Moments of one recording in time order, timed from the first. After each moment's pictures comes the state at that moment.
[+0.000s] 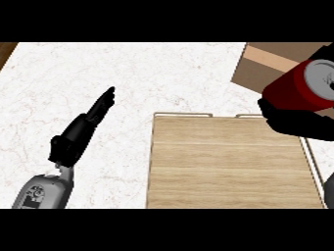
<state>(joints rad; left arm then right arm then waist) -0.18 0.18 -0.15 -1.54 -0.05 -0.12 0.08 -0.54 -0.21 0.03 -2.07 1.10 0.45 0.79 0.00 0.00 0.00</state>
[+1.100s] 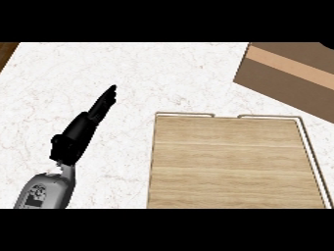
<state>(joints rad) -0.19 0.14 -0.12 -1.55 -0.08 -0.15 0.08 -0.86 -0.41 -0.25 -1.41 1.04 0.20 0.58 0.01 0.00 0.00</state>
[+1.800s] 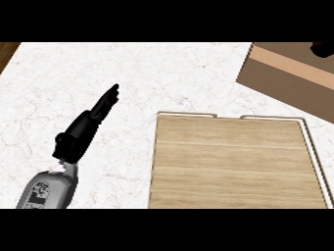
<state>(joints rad) -0.21 0.12 -0.11 -1.54 -0.10 -0.16 0.08 -0.95 -0.48 -0.29 -0.82 1.09 -0.10 0.36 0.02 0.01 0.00</state>
